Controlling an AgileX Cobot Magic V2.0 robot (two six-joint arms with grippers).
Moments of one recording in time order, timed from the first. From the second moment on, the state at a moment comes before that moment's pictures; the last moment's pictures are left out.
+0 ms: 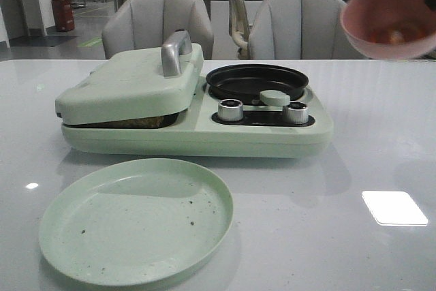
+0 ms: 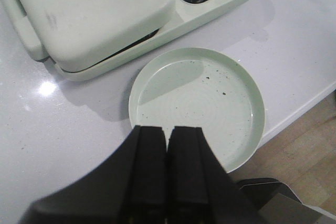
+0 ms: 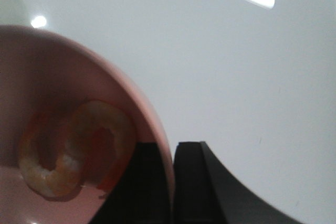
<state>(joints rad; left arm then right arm) -0.24 0.94 -0.87 -0.48 0.87 0.56 0.07 1.70 -1.57 -0.34 0.75 0.00</state>
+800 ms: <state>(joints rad) -0.24 0.94 -0.86 -0.48 0.87 0.56 0.56 2.01 -1.93 -1.44 0.90 0.30</state>
